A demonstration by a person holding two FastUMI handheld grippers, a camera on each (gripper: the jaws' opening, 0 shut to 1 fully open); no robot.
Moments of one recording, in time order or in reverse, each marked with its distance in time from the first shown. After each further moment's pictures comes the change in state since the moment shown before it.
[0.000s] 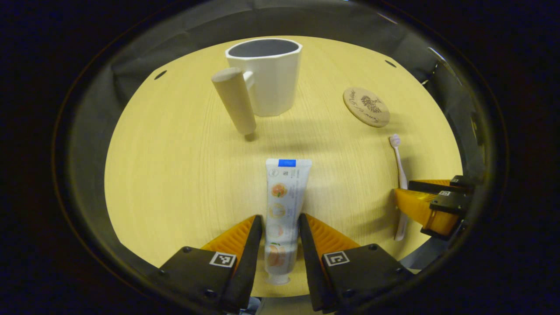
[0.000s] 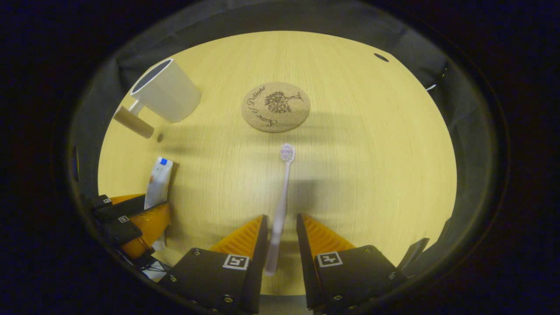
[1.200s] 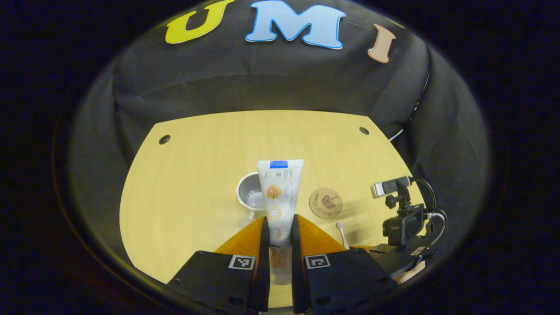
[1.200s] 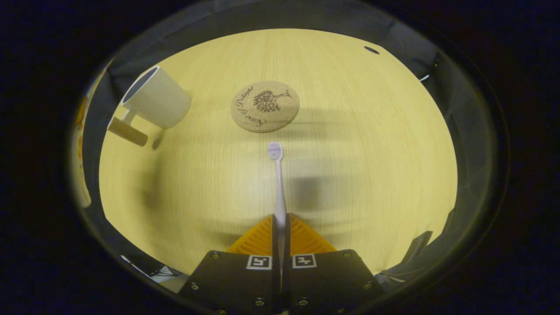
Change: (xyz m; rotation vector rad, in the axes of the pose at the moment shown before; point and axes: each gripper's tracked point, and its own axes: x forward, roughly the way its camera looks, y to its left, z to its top) left arm -0.155 -0.007 0.186 -0.003 -0.397 -0.127; right arm -0.002 -0.003 0.001 0.072 0.012 0.004
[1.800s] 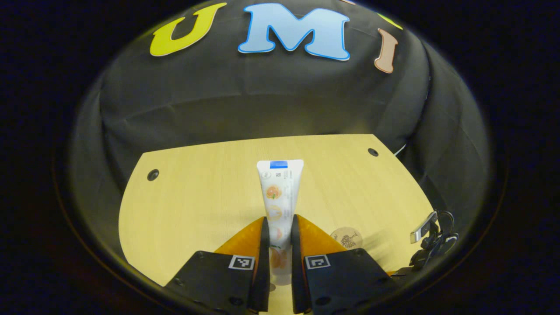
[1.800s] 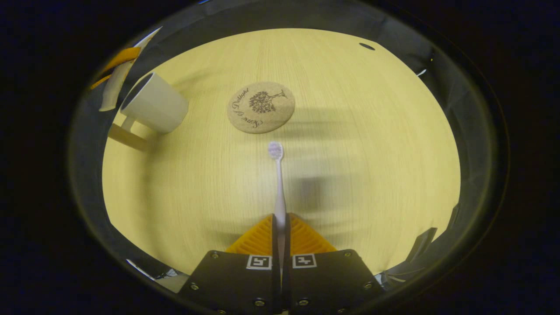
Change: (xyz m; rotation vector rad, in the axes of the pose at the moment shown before) left arm 0.082 0.031 0.075 0.068 -0.113 -0.048; right arm 0.000 0.000 0.000 0.040 0.000 0.021
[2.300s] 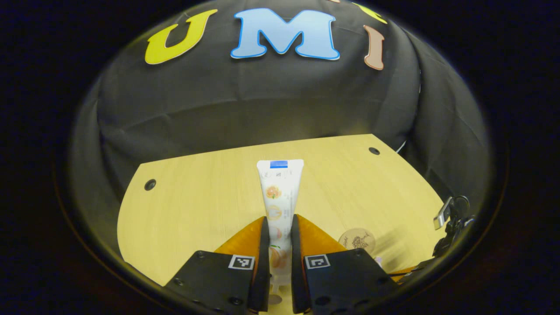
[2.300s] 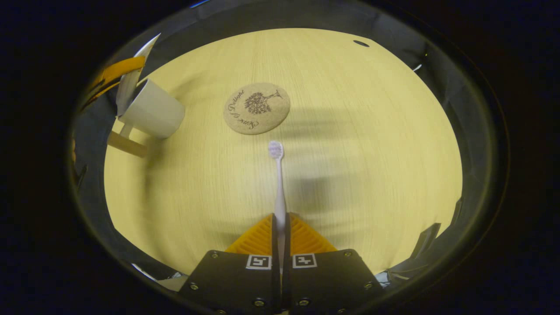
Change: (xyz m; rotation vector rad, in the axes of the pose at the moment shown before) left arm 0.017 -0.001 -0.012 0.072 -0.099 -0.007; right arm 0.000 0.000 0.000 0.034 -0.005 0.006
